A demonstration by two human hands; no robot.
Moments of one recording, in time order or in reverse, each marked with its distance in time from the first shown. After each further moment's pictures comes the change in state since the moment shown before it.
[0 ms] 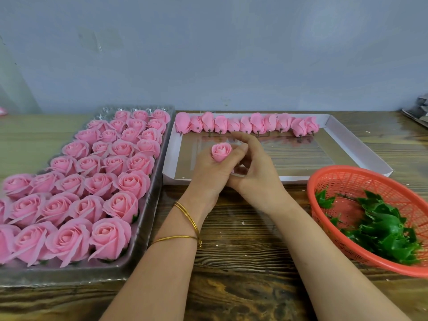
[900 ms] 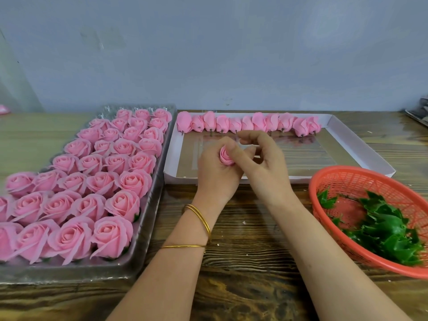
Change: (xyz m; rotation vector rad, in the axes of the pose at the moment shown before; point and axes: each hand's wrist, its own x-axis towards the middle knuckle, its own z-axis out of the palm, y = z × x) left_hand -0.001 -0.003 0.007 0.469 0.152 0.338; right_hand -0.002 -0.017 -0.001 0.000 0.184 0.027
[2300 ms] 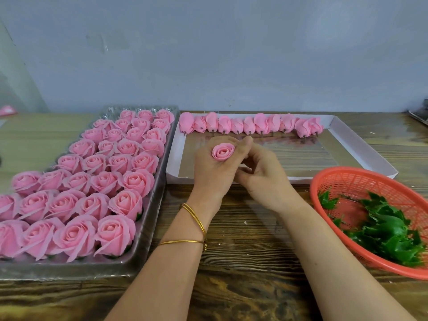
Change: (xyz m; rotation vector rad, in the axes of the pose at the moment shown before) left_hand -0.004 0.010 -0.007 -0.340 0.031 -0.141; right_hand 0.003 0.008 -0.005 0.154 -0.319 -0.119
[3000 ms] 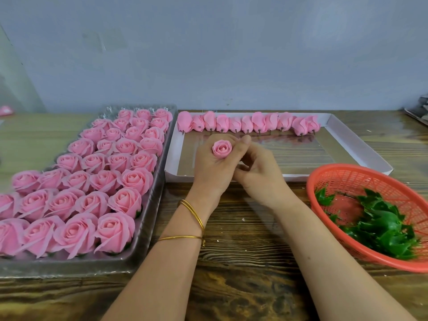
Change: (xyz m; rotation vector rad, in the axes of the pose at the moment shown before) left_hand 0.003 -0.004 -0.002 0.044 -0.023 -0.029; right_hand -0.001 0.003 0.002 -0.006 0.047 0.018
